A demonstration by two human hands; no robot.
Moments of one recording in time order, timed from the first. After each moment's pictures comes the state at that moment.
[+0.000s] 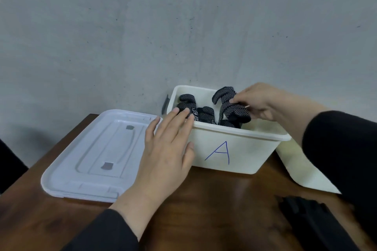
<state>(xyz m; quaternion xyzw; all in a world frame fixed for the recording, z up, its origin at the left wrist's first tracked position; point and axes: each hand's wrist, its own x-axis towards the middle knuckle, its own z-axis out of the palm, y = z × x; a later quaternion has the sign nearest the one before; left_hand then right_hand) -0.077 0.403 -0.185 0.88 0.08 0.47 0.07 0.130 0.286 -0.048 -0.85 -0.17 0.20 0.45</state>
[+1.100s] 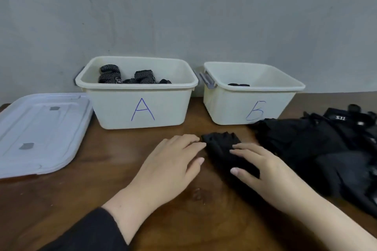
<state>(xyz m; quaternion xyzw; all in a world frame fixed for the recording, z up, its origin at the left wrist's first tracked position) -0.089 0.232 -0.191 0.97 -0.09 0.19 0.15 -0.013 -0.011 -0.177 -0.93 -0.33 -0.01 0.16</state>
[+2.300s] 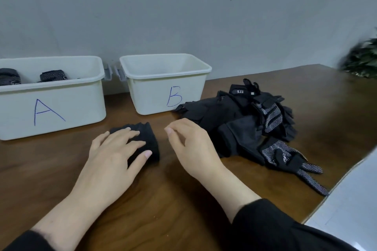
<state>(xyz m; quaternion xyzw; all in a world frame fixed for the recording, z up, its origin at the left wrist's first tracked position) -0.080 0.148 -0.206 0.97 -0.04 0.20 0.11 -0.018 -0.052 -0.190 -0.86 -0.29 -0.19 0.38</state>
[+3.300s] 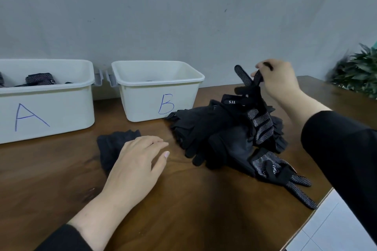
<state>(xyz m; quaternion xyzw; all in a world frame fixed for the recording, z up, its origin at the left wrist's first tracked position) -0.054 0.087 -0.204 0.94 -0.09 0.23 0.23 0.130 -0.224 -0.049 -0.89 -0.03 -0.25 0.39</state>
